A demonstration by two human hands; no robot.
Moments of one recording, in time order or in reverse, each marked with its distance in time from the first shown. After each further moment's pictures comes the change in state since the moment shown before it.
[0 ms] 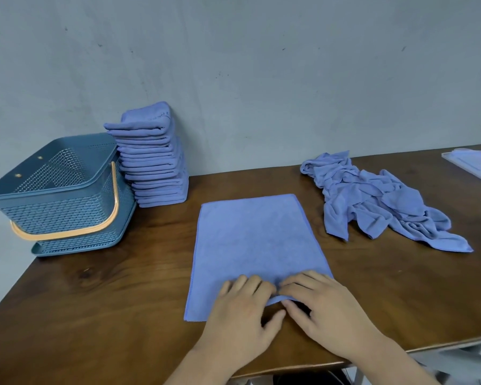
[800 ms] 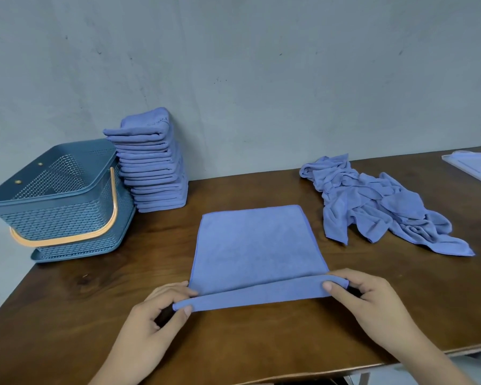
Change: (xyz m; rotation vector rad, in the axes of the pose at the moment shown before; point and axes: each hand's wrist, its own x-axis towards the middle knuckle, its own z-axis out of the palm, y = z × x) left_hand -0.060 -0.089 -0.076 -0.684 0.042 -0.440; right_hand -0.017 0.014 -0.062 0.818 0.084 0.547
